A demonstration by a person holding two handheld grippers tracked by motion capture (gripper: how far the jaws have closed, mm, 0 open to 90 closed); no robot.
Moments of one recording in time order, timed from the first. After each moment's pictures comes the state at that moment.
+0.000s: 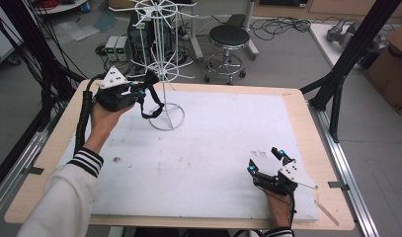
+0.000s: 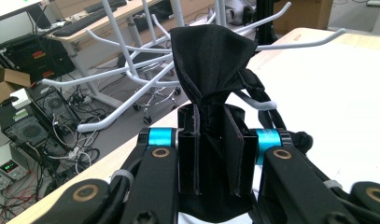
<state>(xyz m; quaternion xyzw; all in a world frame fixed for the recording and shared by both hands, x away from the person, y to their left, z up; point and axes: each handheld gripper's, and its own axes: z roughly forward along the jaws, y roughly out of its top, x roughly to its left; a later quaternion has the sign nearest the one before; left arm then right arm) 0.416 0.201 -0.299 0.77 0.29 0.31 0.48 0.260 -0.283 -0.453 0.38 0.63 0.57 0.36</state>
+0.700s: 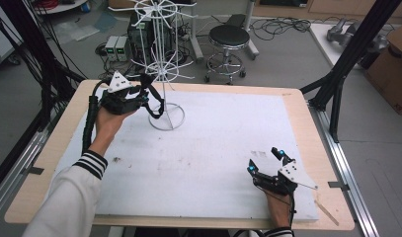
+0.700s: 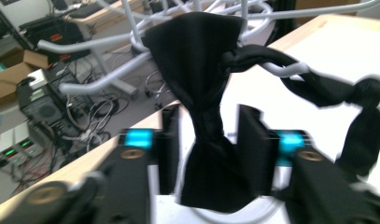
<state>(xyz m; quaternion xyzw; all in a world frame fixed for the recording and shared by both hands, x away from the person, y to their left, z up) 0.418 0.197 -0.315 0.76 0.33 0.33 0.45 0.259 -0.282 -0.453 0.38 0.63 0.57 0.36</state>
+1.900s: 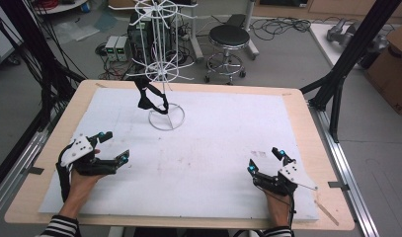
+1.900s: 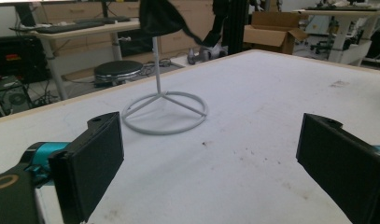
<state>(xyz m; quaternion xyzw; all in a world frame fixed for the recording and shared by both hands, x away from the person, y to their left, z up) 0.291 0.272 -0.430 0.68 0.30 0.28 0.60 0.258 -0.282 -0.453 0.38 0.63 0.57 0.36</state>
